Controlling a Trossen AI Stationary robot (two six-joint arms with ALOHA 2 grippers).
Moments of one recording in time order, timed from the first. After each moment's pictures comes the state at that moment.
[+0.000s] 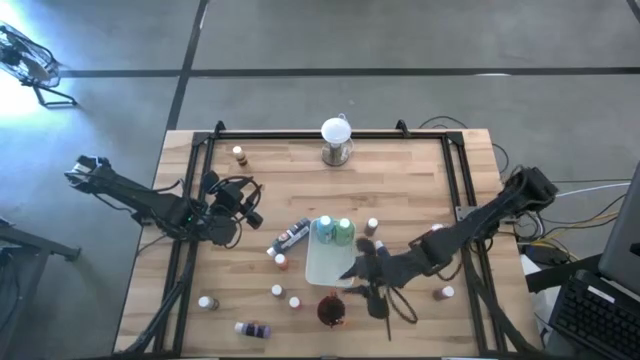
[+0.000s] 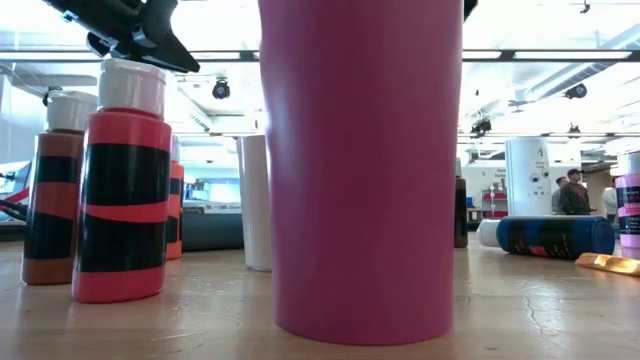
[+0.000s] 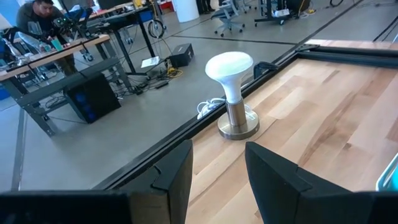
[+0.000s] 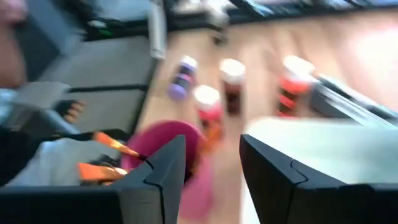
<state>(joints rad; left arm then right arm) -0.39 0.92 0.70 -0.46 -1.21 -0.49 0.52 1.54 1.06 -0.05 0.25 0.42</state>
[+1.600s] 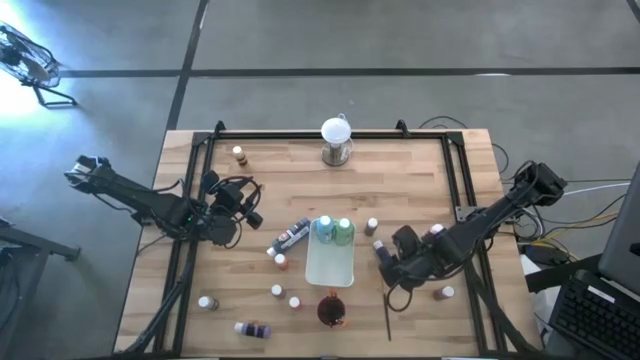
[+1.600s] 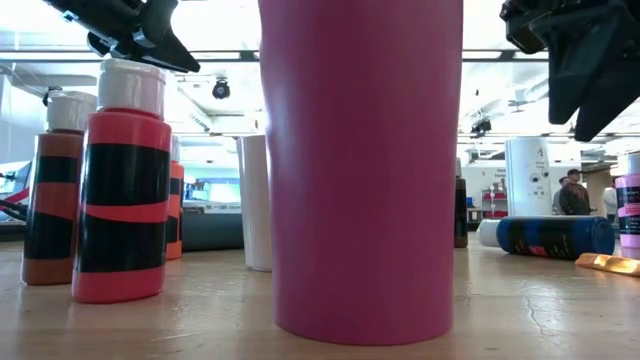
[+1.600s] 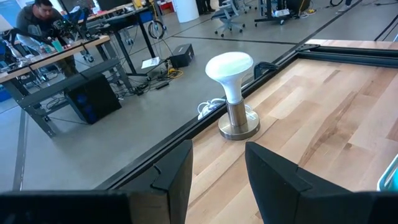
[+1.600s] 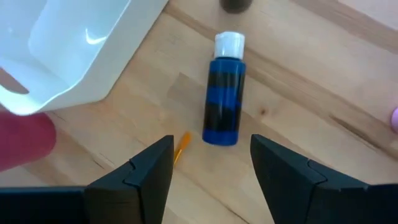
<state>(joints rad) -0.39 0.92 0.70 -0.46 -1.22 -0.48 0.57 1.46 1.04 -0.95 0.29 1.61</state>
